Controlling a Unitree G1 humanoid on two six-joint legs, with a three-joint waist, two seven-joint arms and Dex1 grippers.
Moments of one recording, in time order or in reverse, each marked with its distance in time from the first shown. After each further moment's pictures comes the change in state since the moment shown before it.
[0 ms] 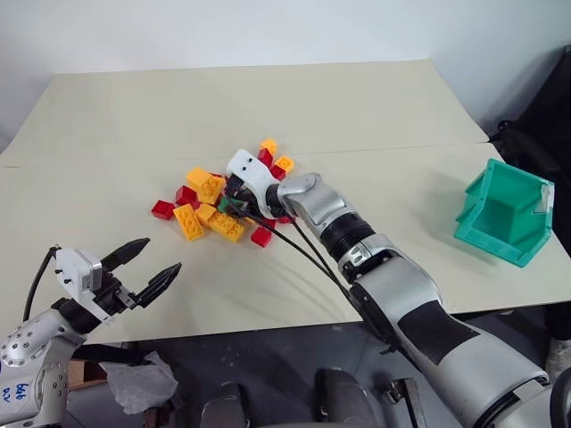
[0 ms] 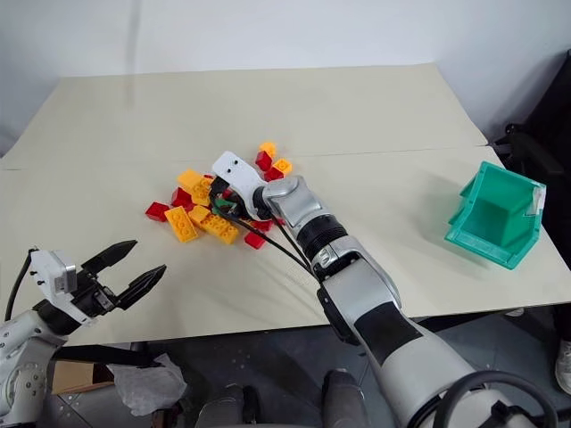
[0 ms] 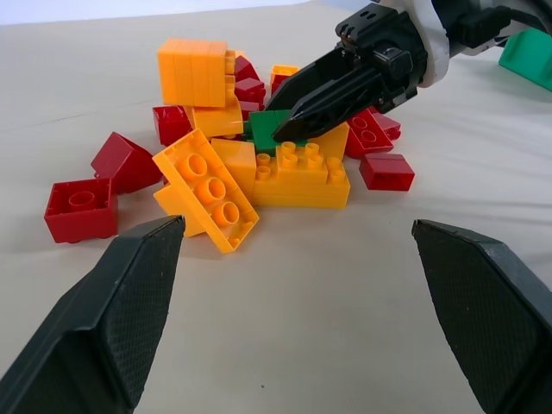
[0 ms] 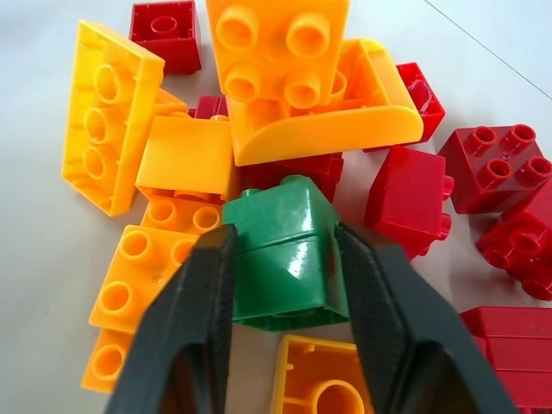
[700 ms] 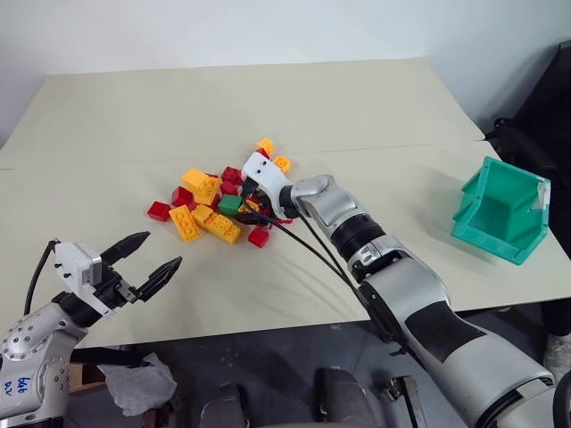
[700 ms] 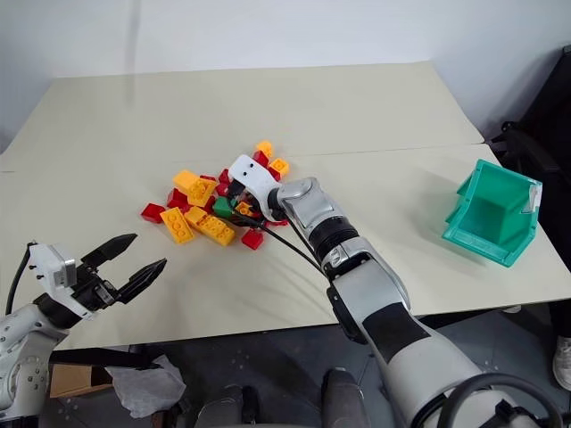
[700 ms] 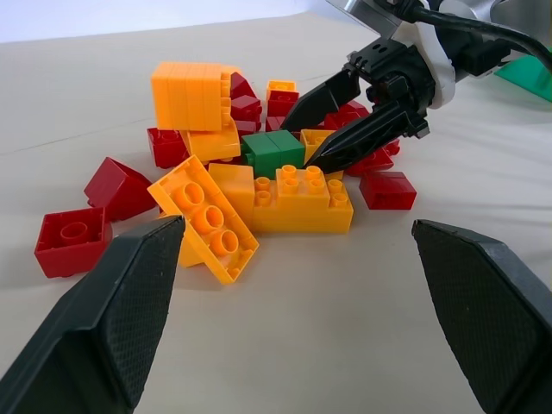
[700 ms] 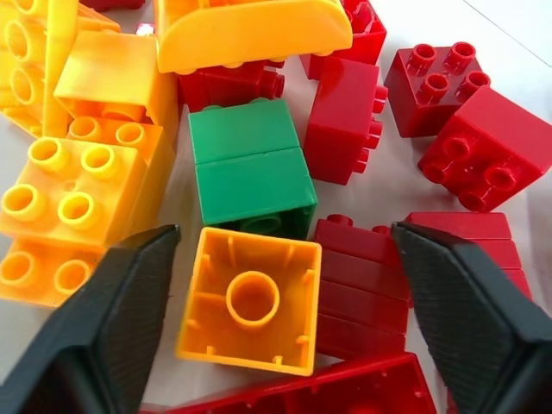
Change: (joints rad) left arm -0.029 0.000 -0.001 0.004 0.001 0.000 0.003; right arm 0.028 -0.045 -0.008 0.009 -0.036 -0.036 0.026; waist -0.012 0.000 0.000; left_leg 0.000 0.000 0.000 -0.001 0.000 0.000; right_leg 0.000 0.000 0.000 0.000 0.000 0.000
